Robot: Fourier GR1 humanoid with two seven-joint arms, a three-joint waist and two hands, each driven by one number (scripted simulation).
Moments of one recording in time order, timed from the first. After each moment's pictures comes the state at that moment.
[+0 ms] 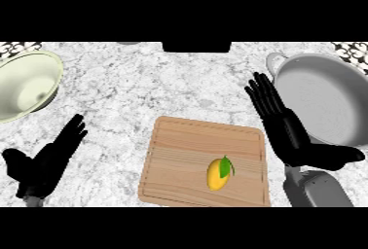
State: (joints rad) left arm 0.04 0.53 -0.24 -1.53 0.43 0.13 0.05; right arm -0.22 -0.23 0.27 -1.60 -0.35 -0.07 -0.14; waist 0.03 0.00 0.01
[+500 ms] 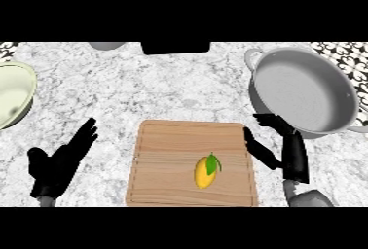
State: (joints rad) left arm 0.02 0.50 -0.30 -1.51 0.38 0.13 0.07; right arm -0.10 -0.25 0.32 -1.46 0.08 -0.56 -0.02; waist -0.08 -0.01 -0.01
